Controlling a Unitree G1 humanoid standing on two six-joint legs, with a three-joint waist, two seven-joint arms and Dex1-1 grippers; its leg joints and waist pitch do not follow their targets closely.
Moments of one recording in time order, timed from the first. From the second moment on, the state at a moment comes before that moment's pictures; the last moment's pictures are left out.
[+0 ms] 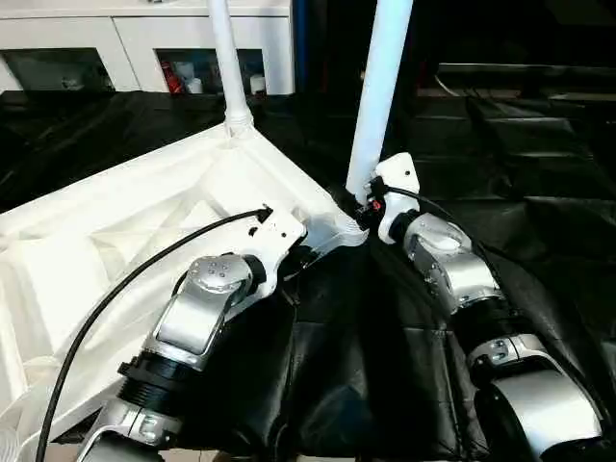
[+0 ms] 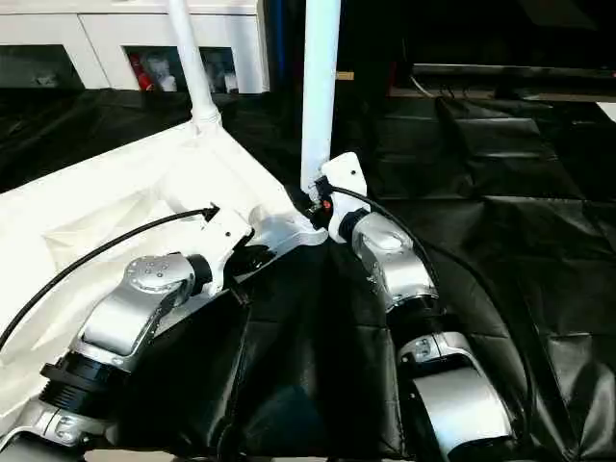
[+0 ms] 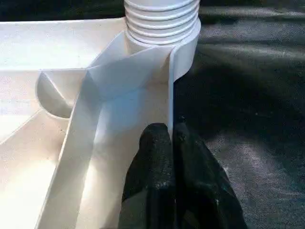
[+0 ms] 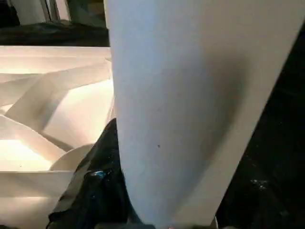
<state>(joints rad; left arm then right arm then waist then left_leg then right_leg) -0.45 0.21 -0.23 0.17 0.05 0.50 -0.65 -0.73 -0.11 0.08 0.80 0.12 -0.03 0.50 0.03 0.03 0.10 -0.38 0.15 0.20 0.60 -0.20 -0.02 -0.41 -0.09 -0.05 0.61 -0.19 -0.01</state>
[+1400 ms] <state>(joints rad) -0.43 0.49 -0.29 0.26 -0.09 0.16 -1.29 -0.43 -0.43 0.25 0.35 0.17 0.08 1.25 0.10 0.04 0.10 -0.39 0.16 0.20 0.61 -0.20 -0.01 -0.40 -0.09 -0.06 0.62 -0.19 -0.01</state>
